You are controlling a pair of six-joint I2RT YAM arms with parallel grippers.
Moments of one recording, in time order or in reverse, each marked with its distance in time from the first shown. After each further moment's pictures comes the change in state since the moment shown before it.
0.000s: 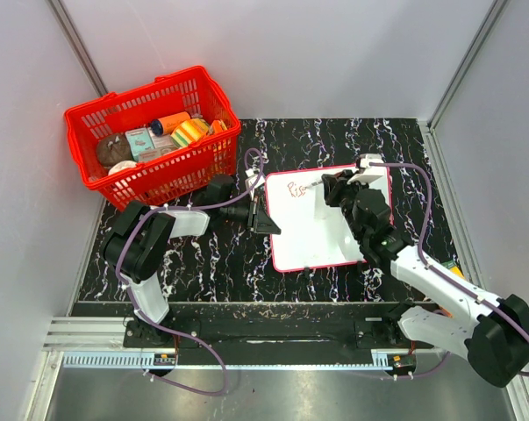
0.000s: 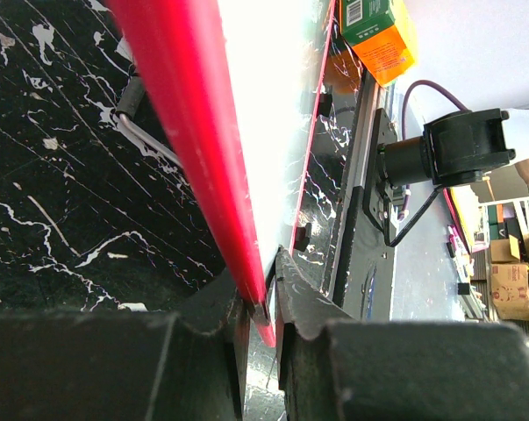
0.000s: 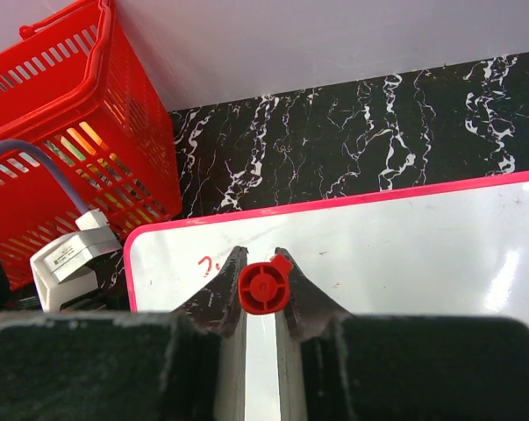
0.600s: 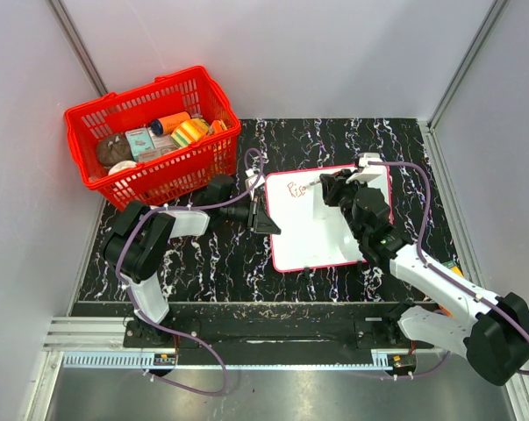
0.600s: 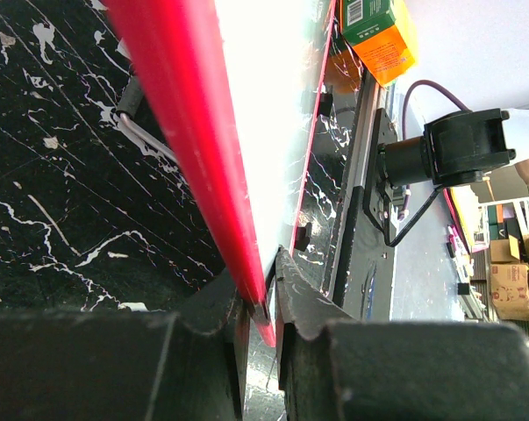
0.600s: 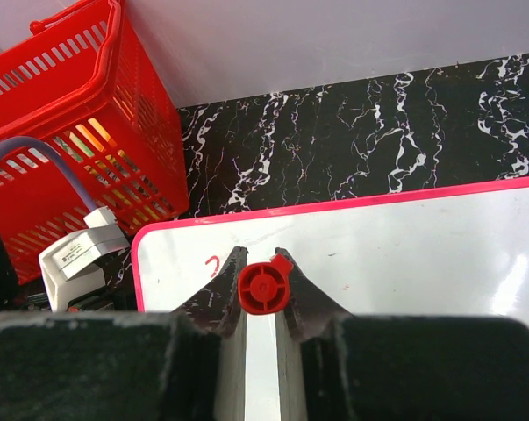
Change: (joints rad) left arm 0.000 0.000 0.000 -0.002 0.000 0.000; right arm -0.005 0.015 0.009 0.007 -0.029 0.004
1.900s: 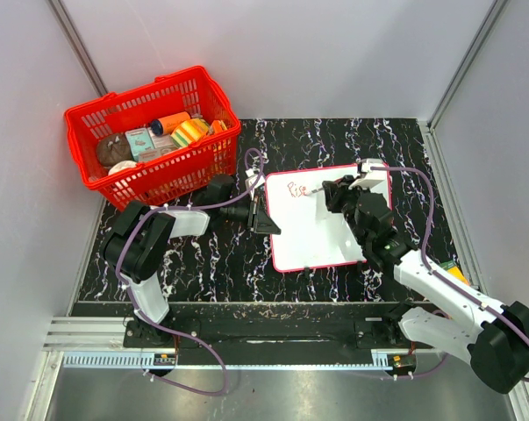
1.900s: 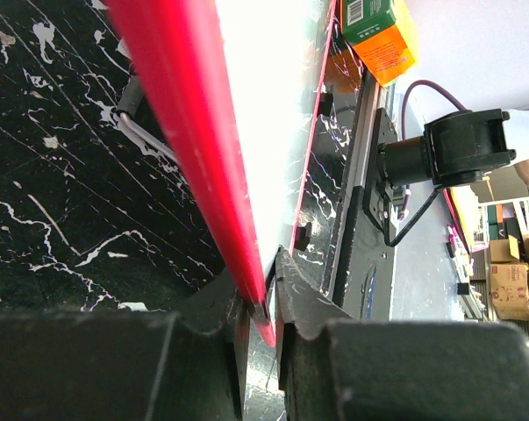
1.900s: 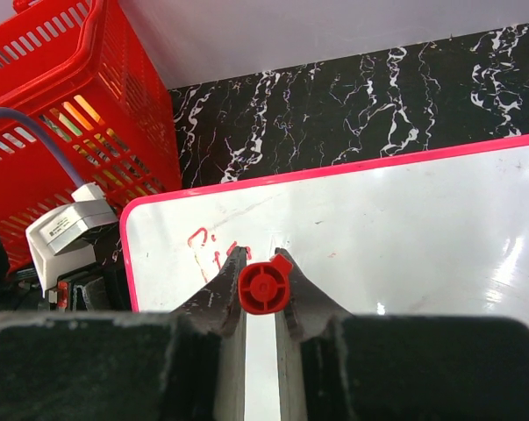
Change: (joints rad) left arm 0.000 0.000 0.002 -0.005 0.000 0.001; right arm 0.000 -0.058 -0.039 -0.064 -0.003 0.023
